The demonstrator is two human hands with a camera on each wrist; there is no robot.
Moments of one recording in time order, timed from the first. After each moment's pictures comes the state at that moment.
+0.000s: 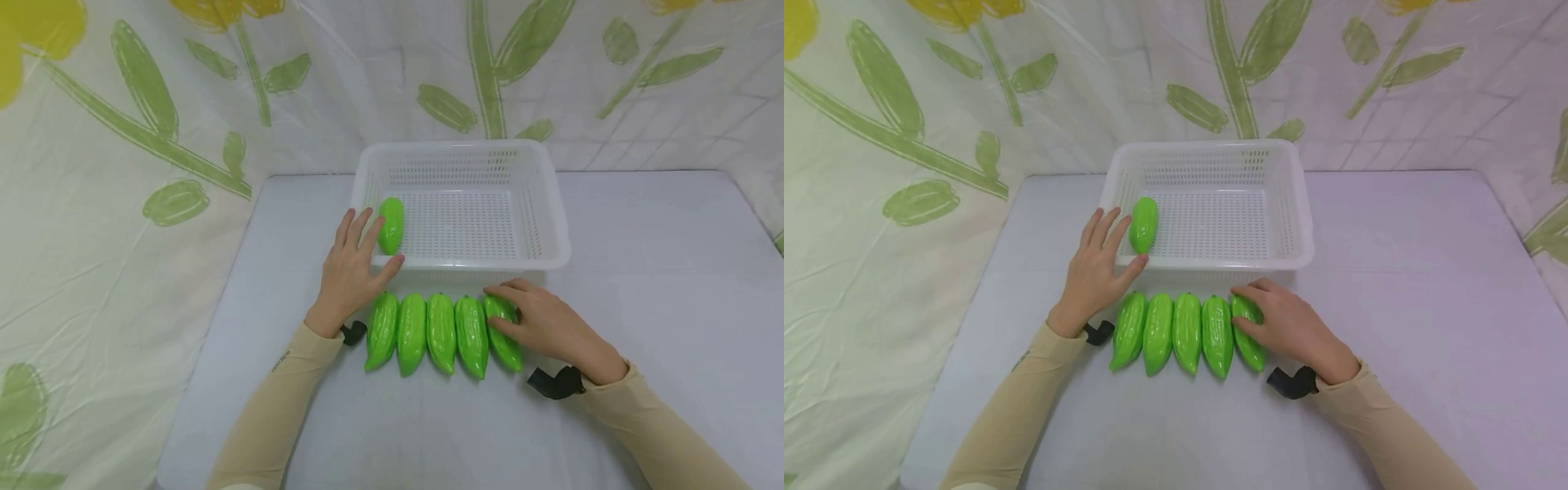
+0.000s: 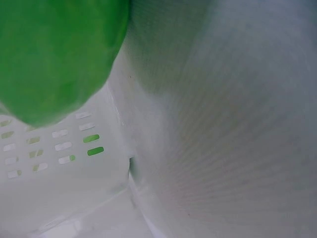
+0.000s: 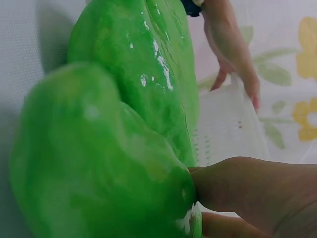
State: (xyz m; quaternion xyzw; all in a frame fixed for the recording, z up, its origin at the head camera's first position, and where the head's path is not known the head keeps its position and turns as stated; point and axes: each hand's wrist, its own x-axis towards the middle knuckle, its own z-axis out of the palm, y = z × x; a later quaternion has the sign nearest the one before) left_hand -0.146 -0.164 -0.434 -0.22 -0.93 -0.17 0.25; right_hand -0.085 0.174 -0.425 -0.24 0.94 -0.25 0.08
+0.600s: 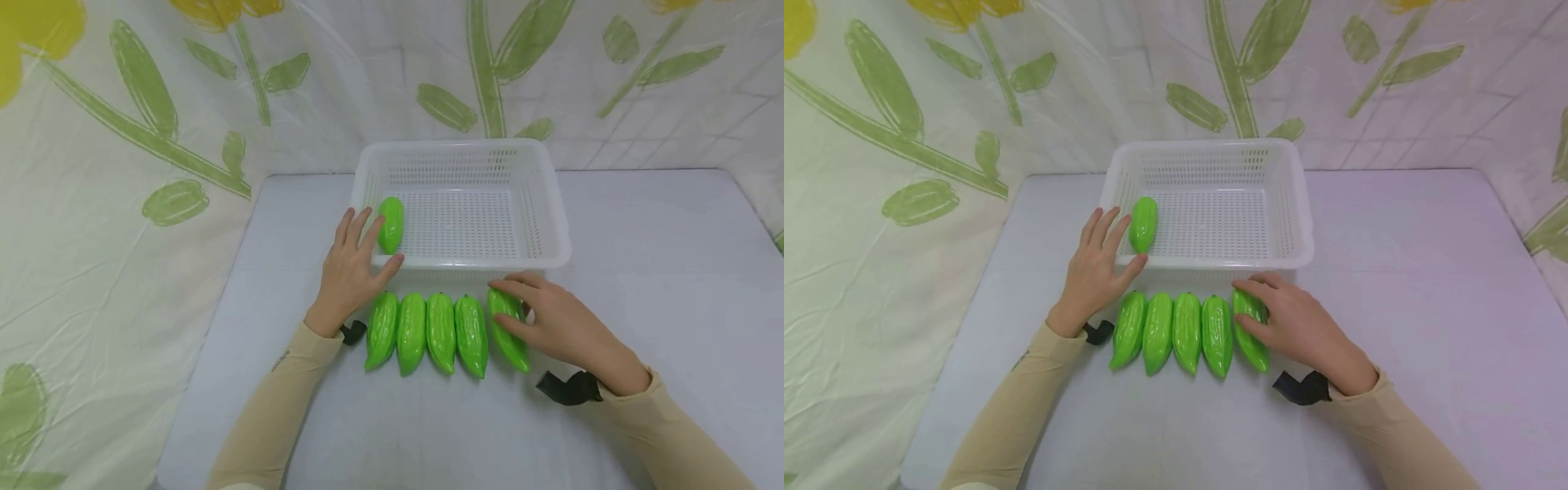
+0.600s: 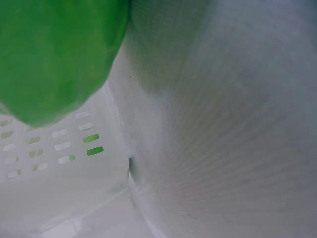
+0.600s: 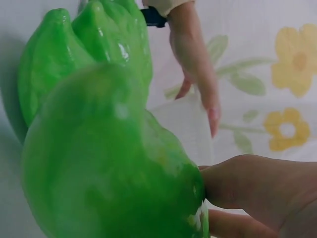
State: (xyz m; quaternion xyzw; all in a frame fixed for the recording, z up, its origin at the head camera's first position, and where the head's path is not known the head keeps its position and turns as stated) left_hand -0.146 -0.163 -0.433 -0.22 -0.93 -0.18 0.24; right_hand -0.075 0.179 -0.395 -0.24 0.94 -0.25 0.05
